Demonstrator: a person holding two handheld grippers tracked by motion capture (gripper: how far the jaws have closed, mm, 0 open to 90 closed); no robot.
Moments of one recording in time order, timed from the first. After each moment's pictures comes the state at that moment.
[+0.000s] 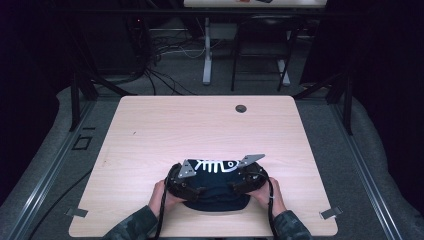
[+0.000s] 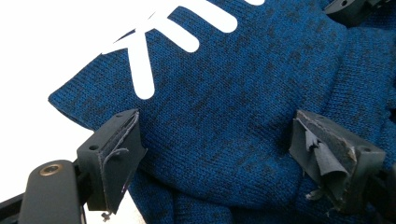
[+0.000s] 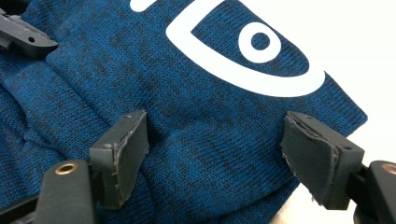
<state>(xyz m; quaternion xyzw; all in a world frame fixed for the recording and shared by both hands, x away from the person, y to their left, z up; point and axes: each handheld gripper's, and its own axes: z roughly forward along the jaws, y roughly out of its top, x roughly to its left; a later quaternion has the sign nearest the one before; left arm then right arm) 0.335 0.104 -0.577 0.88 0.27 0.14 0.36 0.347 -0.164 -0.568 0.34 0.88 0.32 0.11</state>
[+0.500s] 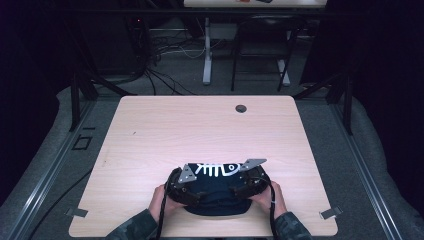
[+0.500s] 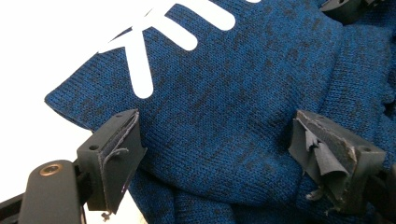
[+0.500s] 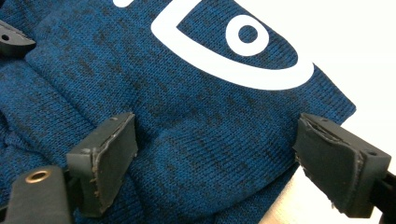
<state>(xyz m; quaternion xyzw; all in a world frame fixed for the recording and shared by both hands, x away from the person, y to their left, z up) 0.321 0.103 -0.577 0.88 0.27 0.13 0.36 0.334 -0.167 -0.570 0.35 0.87 0.32 0.12</state>
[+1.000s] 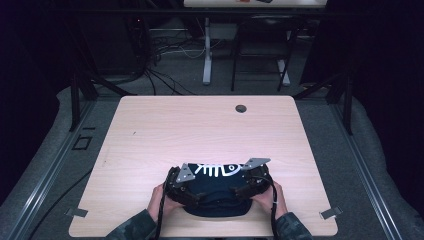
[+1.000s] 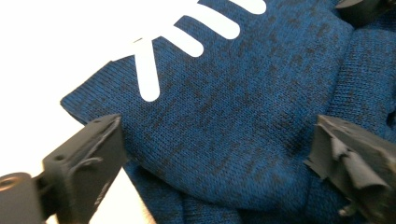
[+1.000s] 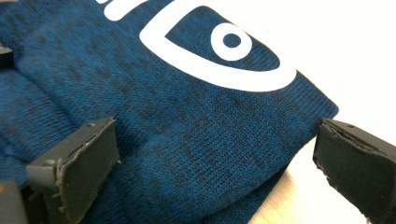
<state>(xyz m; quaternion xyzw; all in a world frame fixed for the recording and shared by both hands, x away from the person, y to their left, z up) 0.320 0.108 -0.568 0.87 0.27 0.13 0.38 0.332 -0.173 -0.564 0.37 0.86 0.33 0.12</state>
